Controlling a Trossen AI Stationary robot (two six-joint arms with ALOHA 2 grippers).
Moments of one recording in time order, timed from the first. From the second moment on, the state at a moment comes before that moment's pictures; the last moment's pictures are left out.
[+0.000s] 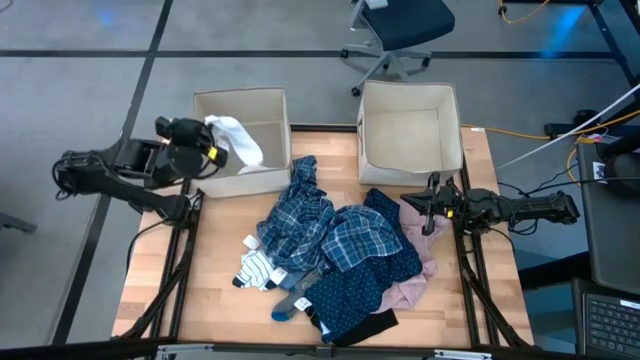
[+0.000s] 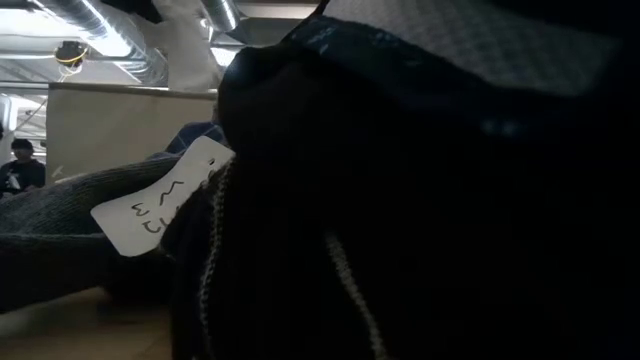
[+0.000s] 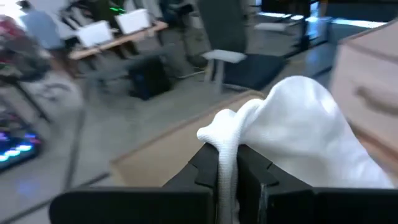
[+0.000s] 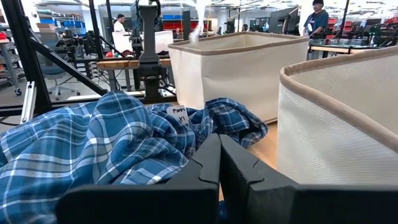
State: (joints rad) left arm -0.05 0.82 1.16 -1.11 -1.25 -0.51; right arm 0.10 0.06 0.01 0.06 0.31 0.02
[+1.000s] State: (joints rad) left arm 0.38 0.91 1.04 -1.18 -0.47 -0.41; right arm 0.10 0.06 0.01 0.06 0.30 0.02
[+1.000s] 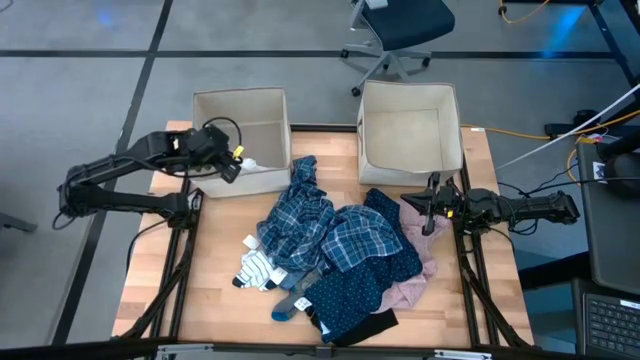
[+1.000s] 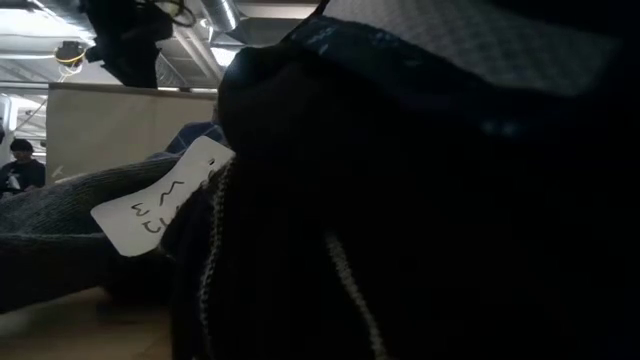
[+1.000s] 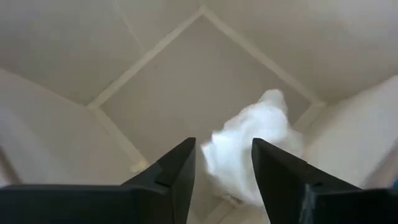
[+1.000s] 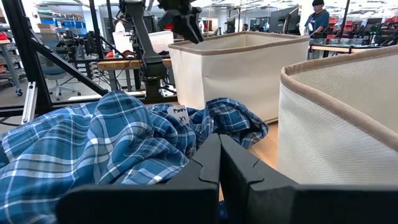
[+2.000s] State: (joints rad) left arm -0.21 1.06 1.08 -0.88 -0.16 -0.61; right arm 0.10 0.06 0.01 0.06 0.32 0.02
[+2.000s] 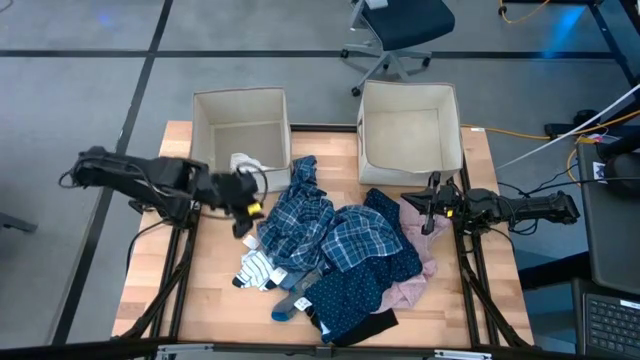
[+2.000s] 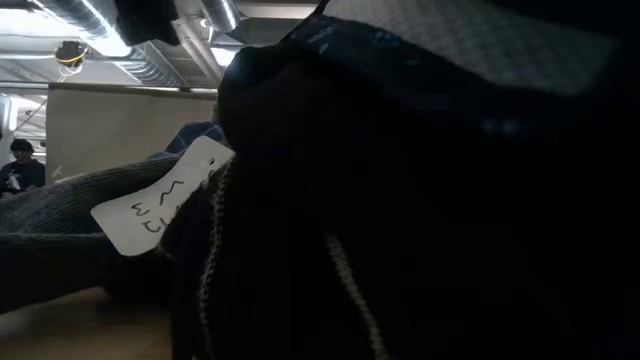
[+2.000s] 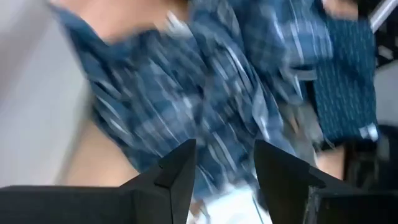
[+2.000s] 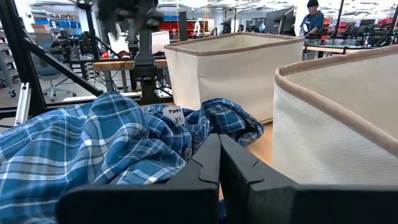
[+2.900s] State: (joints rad) left arm -0.67 1.54 0.95 -0.81 -0.11 -1.25; right arm 0.10 0.06 0.01 0.06 0.32 0.02
